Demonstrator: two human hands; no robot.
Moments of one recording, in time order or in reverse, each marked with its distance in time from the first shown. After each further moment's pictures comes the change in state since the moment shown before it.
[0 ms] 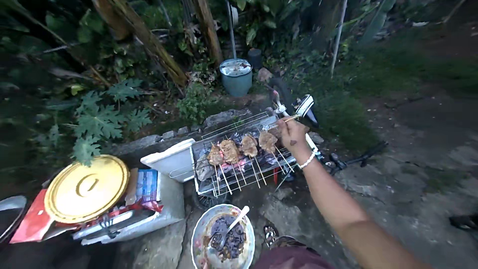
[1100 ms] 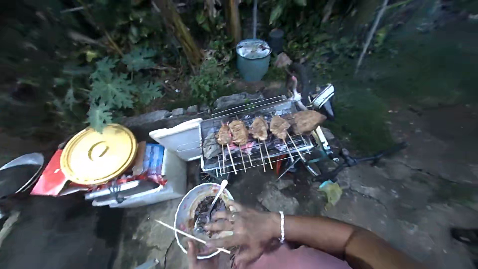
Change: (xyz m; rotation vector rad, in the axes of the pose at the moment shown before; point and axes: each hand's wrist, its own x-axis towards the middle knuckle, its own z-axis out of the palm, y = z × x) left_hand 0.003 0.001 -0.011 -0.147 0.007 0.138; right_hand -0.192 -0.124 0.039 0.490 -0.906 -0.958
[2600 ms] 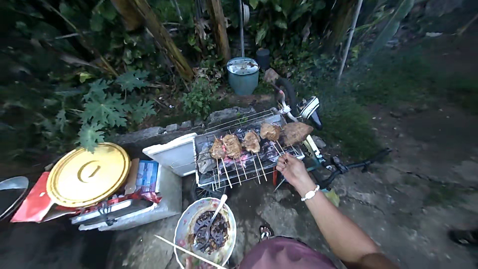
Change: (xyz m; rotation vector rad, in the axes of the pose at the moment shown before) left_hand 0.027 -0.024 -0.071 -0.113 -0.135 0.036; right_hand -0.095 0.105 -0.089 1.239 1.641 1.087
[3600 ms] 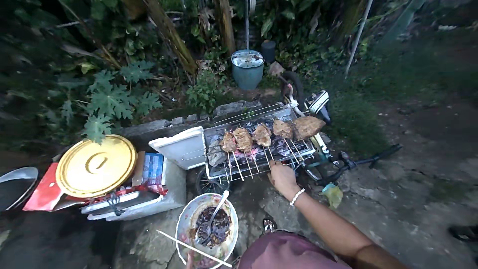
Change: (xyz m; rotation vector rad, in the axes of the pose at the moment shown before) left_hand 0.005 0.045 0.072 0.043 0.269 -0.025; right_hand -0.046 0.048 0.063 -2.158 -0.154 -0.065
